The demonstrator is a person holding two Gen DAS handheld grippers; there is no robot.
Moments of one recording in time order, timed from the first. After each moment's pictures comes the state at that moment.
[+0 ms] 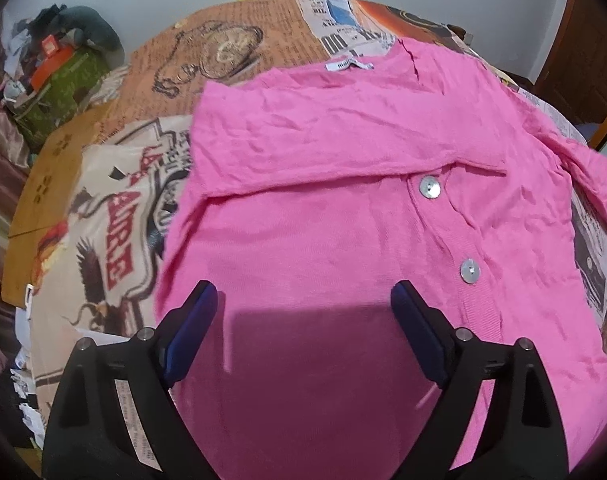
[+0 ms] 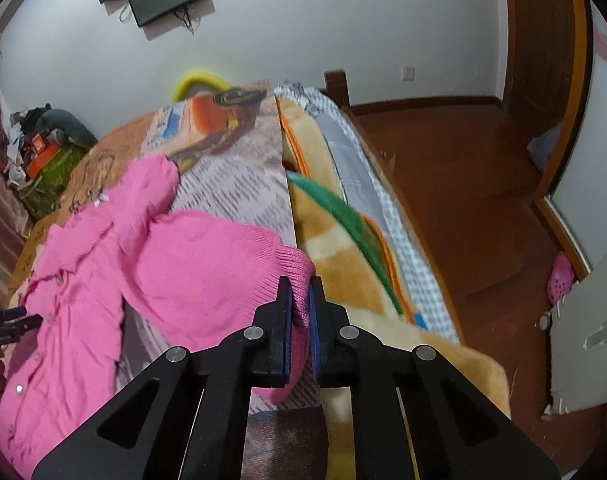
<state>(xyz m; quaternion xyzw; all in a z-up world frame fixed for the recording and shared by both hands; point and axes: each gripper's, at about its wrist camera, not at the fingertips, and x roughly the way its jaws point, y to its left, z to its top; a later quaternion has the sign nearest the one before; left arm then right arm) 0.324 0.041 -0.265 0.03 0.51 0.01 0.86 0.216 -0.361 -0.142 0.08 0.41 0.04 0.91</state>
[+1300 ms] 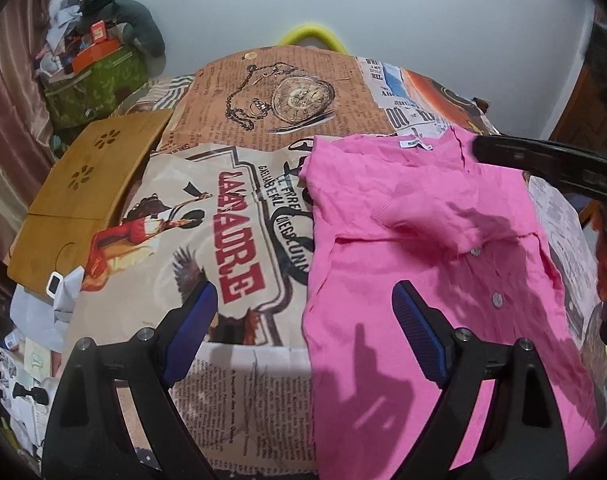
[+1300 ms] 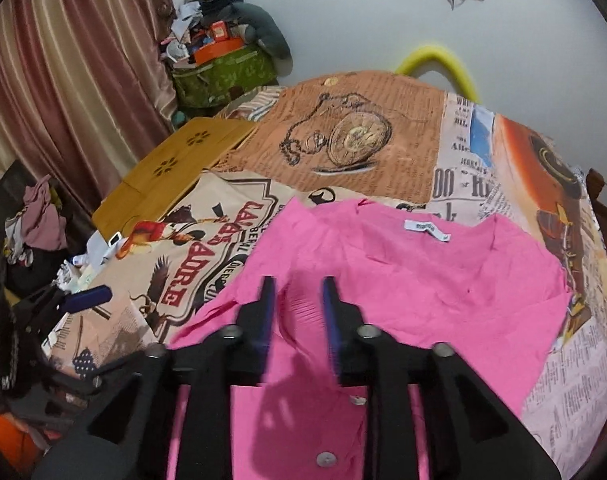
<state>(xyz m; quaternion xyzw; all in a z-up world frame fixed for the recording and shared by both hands) 0.295 0.135 -0.212 -0.05 0.44 0.03 0.89 0.285 -0.021 -0.104 -0.06 0.42 0.34 0.84</state>
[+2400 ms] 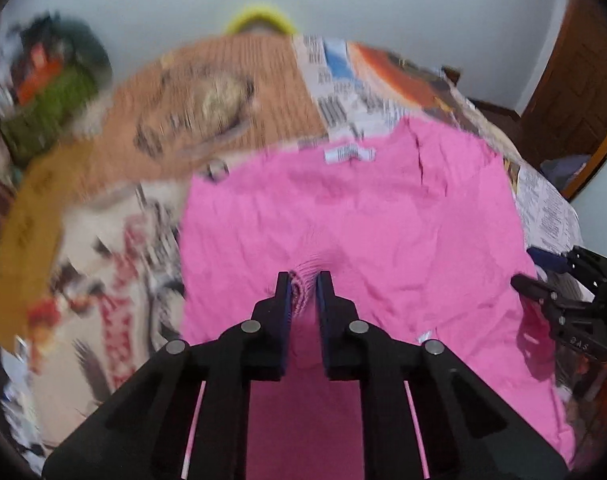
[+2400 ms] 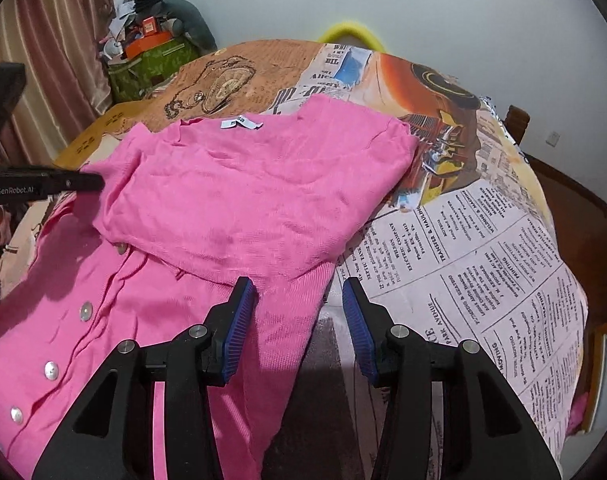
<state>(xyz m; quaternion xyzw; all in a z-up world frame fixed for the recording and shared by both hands) 0.397 0.048 -0.220 0.01 0.46 -0.02 0.89 0.288 -0.170 -0.183 -0.08 0.44 0.25 0.86</state>
